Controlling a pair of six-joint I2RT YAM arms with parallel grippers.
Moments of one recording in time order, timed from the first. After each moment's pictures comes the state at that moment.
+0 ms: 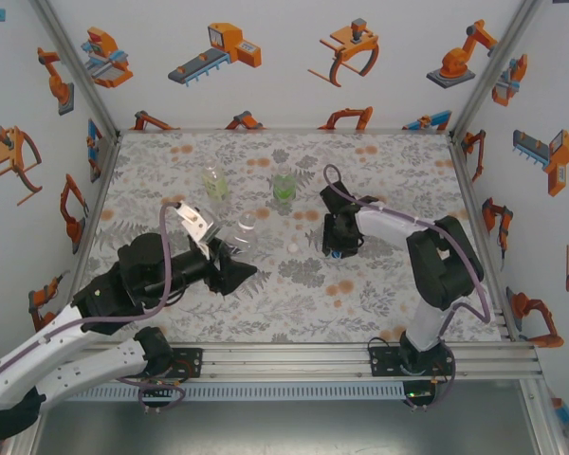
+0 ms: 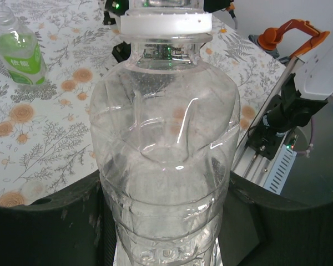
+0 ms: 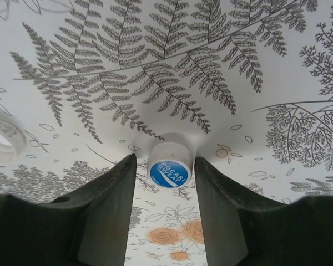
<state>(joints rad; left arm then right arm) -1.01 0.64 0.85 -0.41 0.03 -0.22 0.53 1.77 1.09 -0.61 0.07 0.58</state>
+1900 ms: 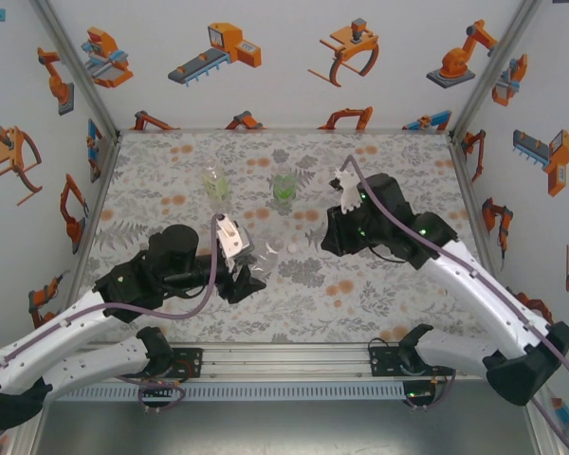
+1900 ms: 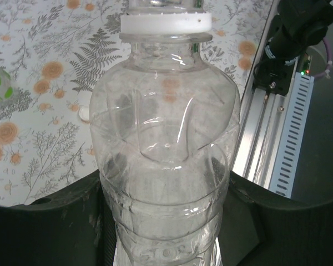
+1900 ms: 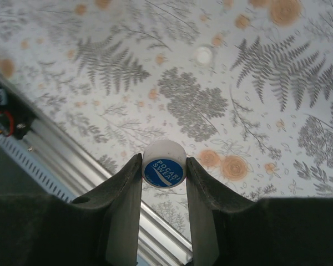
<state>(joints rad) -1.01 0.78 0.86 -0.46 0.25 0.08 0.66 1.10 1.17 -0.79 -0.25 0.18</state>
